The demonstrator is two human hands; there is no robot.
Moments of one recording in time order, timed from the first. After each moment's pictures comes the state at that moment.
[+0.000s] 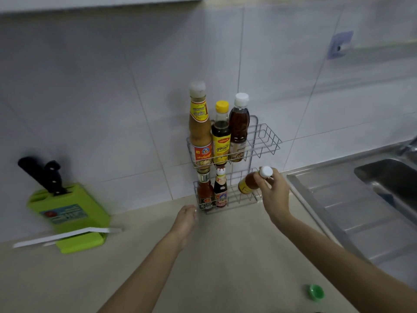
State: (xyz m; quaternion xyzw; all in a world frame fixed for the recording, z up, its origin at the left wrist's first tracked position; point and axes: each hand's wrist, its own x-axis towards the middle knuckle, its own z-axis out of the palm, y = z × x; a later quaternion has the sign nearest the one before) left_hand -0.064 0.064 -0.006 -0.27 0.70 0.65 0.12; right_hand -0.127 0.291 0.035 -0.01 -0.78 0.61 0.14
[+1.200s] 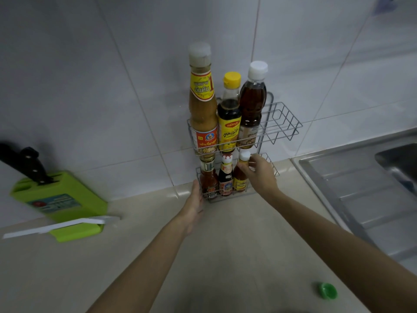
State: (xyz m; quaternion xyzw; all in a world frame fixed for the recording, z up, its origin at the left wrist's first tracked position) left_hand -0.102 0.072 -0.017 -0.24 0.65 0.69 0.20; right_hand -0.203 0.257 -0.024 0.06 -0.89 0.45 0.05
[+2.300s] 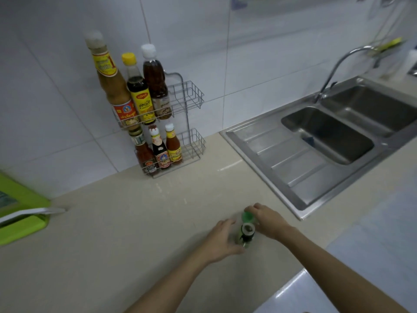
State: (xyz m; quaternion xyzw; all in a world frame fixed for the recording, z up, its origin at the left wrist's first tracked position) left_hand 0.081 0.271 -0.051 0.13 0.86 0.37 0.32; right_hand 0.042 0.478 -0.092 0.10 -0.97 0.10 -0.20
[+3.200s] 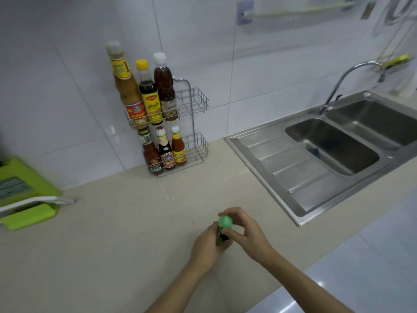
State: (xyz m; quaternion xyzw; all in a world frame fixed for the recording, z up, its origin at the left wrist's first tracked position) left_hand 0.110 0.268 -0.079 0.06 0.90 0.43 0.11; right_hand 0.106 0.417 -0.041 0.13 -0.80 0.58 -0.03
